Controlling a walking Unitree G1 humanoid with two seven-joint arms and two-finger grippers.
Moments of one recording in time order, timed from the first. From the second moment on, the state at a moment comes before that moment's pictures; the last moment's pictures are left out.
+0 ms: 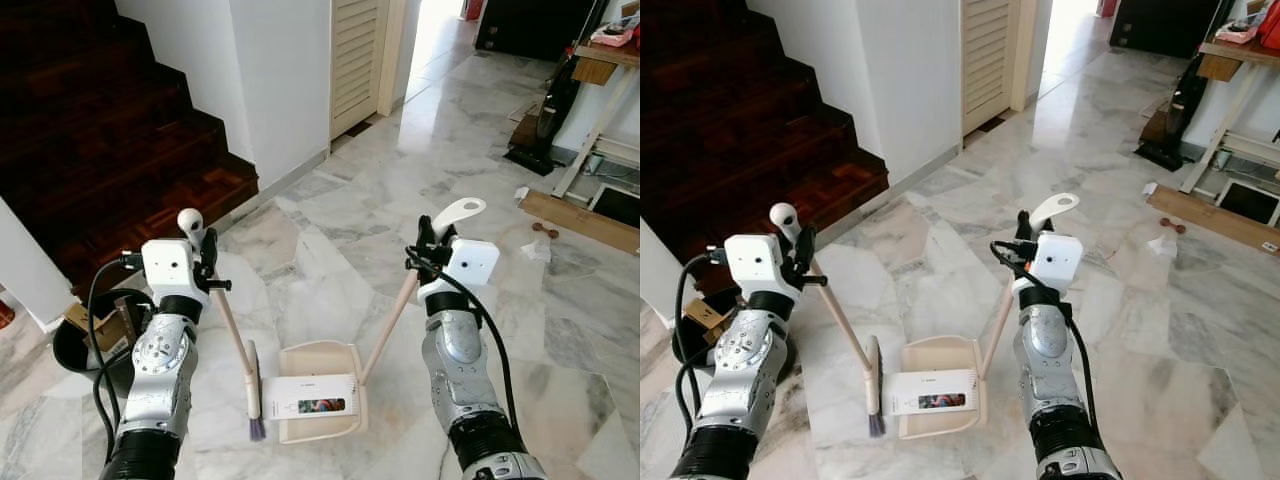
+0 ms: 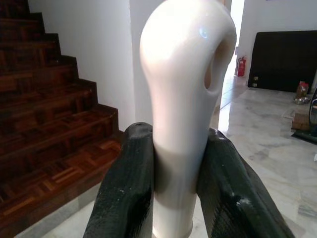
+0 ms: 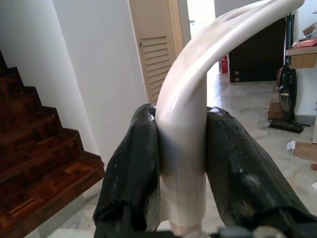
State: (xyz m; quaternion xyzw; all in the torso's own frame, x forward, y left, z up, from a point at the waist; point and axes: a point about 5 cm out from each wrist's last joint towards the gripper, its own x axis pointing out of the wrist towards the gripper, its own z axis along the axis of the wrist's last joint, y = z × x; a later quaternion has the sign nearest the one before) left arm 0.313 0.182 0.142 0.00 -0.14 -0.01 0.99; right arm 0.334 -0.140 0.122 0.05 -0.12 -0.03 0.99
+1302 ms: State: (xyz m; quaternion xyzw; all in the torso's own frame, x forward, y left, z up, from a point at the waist) left arm 0.311 0.182 0.145 0.00 -0.14 -0.01 0.99; right arm 0.334 -0.134 0.122 0.06 -0.12 -0.01 0.99
